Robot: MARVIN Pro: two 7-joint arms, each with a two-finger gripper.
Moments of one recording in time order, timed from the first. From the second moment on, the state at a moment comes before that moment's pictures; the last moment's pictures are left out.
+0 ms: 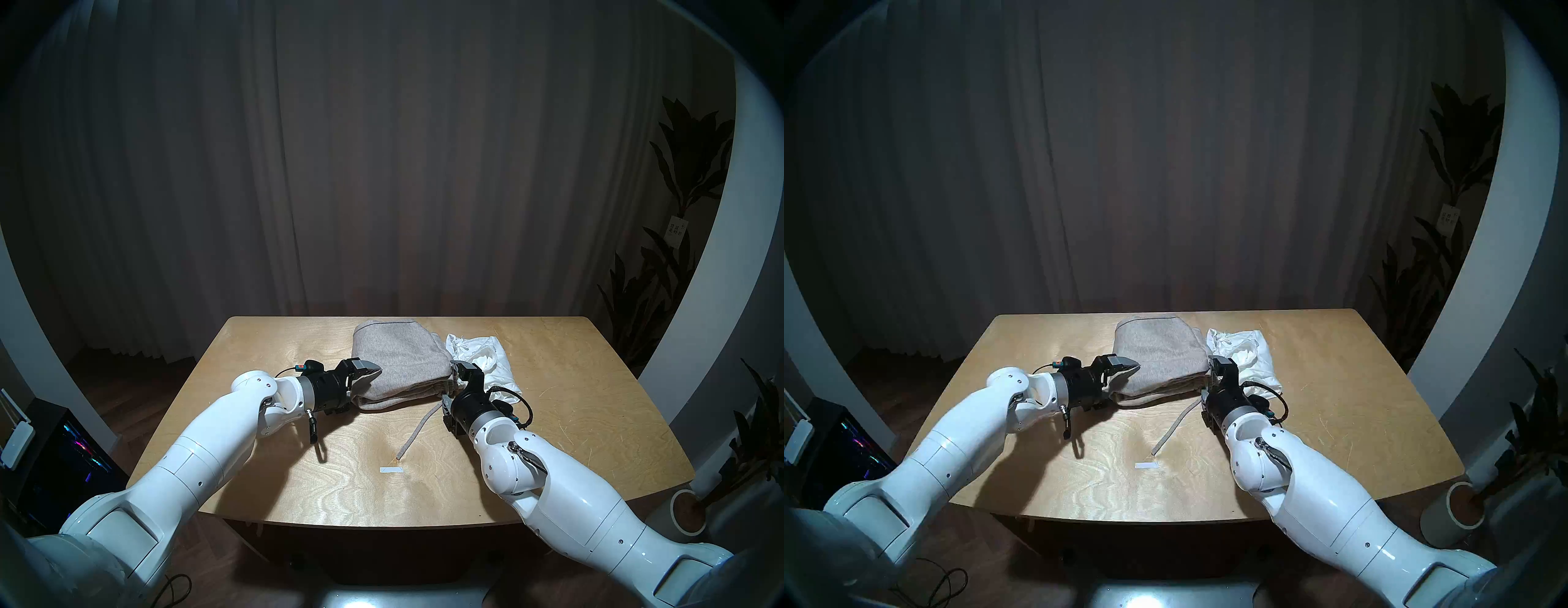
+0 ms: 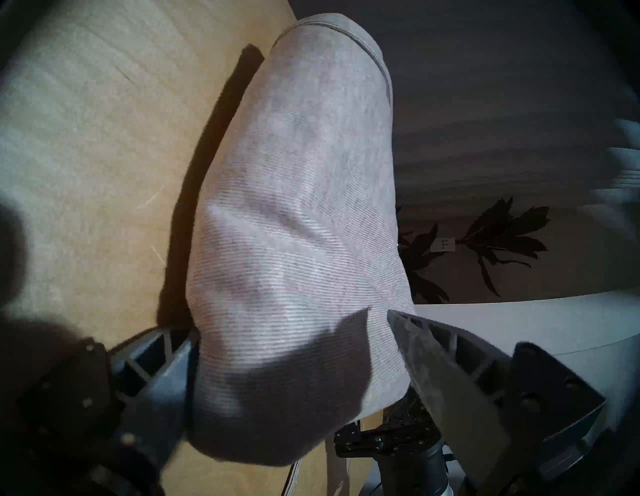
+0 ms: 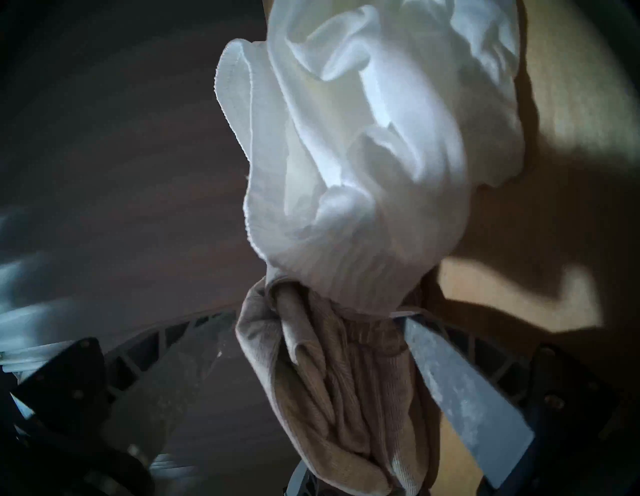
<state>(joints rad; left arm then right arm) 1.17 -1.07 -1.00 -1.16 -1.83 0.66 -0.08 -1.45 -1.09 0.95 -1.54 2.32 -0.25 0.04</state>
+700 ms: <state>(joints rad) 1.12 -1.08 -0.97 -1.07 -1.78 0.69 -0.21 -1.42 -1.07 0.95 -1.52 2.33 -0.15 0.07</state>
